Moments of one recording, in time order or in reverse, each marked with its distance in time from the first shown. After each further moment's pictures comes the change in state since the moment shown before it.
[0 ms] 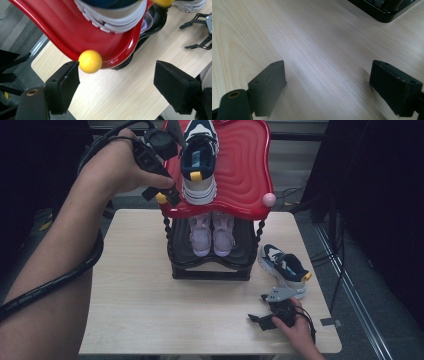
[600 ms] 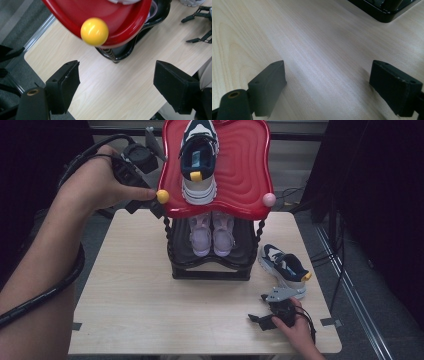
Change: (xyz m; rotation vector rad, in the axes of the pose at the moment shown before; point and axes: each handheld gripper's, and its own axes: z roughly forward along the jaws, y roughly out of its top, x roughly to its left) left arm 0.012 -0.038 0.009 -0.001 -0.024 -0.033; right arm 0.000 0.000 0.000 0.000 0.000 0.000
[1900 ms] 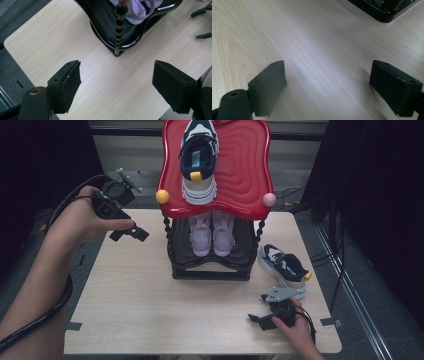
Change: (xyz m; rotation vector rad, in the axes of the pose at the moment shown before) left arm 0.023 -0.069 0.055 -0.069 -0.056 -0.102; right arm 0.000 0.000 0.000 -0.002 -0.002 -0.002
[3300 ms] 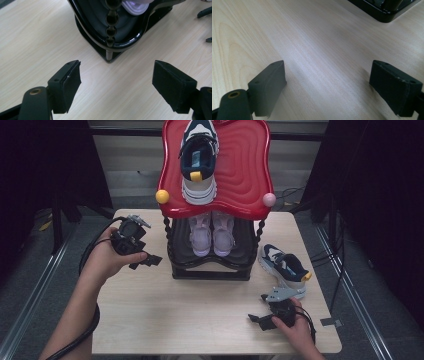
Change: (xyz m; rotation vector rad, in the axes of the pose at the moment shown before) left arm -0.009 -0.048 0.095 -0.108 -0.060 -0.025; right arm 0.000 0.000 0.000 -0.003 -0.001 -0.001
